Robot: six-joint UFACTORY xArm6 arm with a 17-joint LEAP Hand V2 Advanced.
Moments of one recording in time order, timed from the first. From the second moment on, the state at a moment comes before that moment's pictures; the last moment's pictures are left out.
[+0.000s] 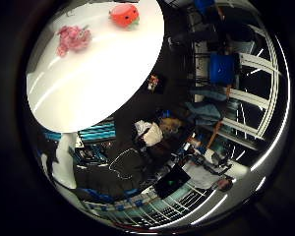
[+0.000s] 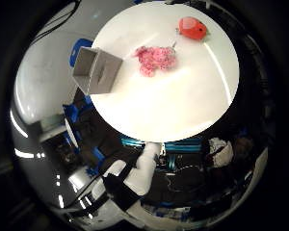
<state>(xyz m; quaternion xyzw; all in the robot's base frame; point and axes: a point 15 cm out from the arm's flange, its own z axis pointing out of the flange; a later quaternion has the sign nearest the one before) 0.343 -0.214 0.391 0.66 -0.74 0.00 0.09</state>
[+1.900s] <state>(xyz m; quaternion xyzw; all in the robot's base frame) 0.463 -0.094 0.153 0.70 -0.70 -0.07 0.13</state>
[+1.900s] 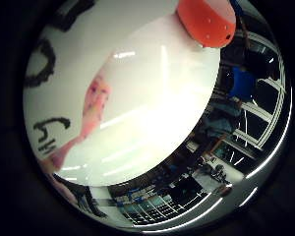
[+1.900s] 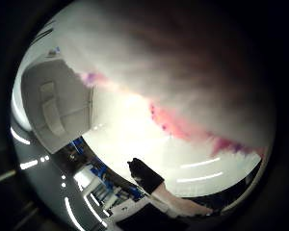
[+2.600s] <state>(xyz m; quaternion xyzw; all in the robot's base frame) 0.434 -0.126 0.254 0.70 -0.71 0.01 0.09</state>
